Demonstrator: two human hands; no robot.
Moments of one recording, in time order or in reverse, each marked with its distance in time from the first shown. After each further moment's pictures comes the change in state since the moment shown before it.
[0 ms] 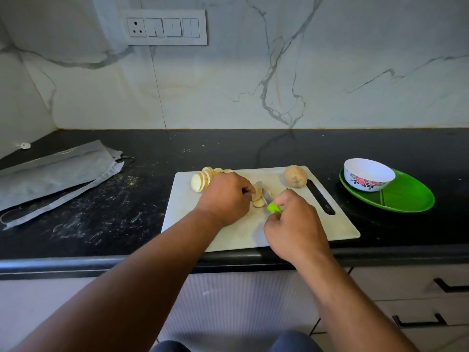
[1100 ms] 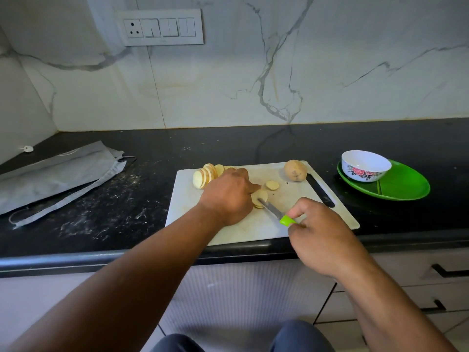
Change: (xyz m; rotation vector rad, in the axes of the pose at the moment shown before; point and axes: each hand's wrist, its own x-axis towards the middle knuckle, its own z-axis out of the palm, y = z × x) left_hand -0.008 0.000 -0.005 0.334 -0.123 0.240; right_hand -0.031 0.022 -0.033 0.040 -0.195 0.031
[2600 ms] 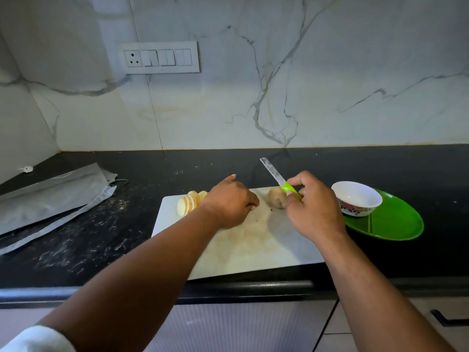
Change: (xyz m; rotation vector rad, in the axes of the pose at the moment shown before) left_hand 0.075 0.004 -0.003 0.235 -0.143 0.108; right_hand 0.121 0.027 -0.037 0.066 0.413 -0.257
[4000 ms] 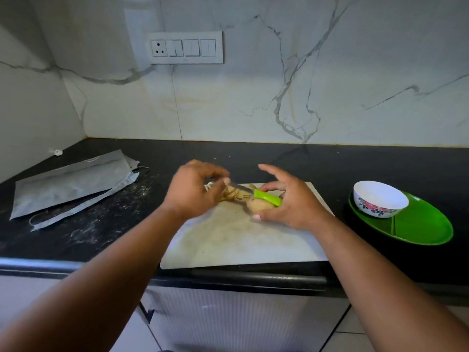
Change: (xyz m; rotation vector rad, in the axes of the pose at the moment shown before) left_hand -0.091 -0.059 -0.019 -0.446 0.612 -0.214; right_hand 0.023 -0.005 0.052 0.238 -0.517 -0.220
